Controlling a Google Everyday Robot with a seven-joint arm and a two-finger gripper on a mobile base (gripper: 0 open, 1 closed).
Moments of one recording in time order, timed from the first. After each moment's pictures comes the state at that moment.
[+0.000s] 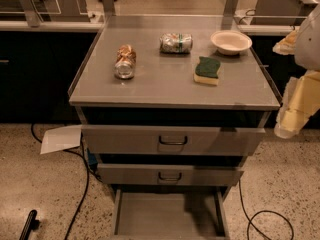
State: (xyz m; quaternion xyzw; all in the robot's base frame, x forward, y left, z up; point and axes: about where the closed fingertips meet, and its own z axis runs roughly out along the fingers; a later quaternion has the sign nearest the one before) arm 0.438 -0.217 0.976 -0.60 0.78 -0.03 0.16
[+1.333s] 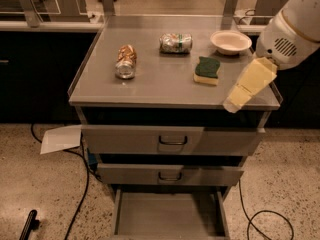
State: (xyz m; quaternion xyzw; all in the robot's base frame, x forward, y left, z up) arm 0.499 -0.181 0.943 -0.46 0.87 0.07 0.18
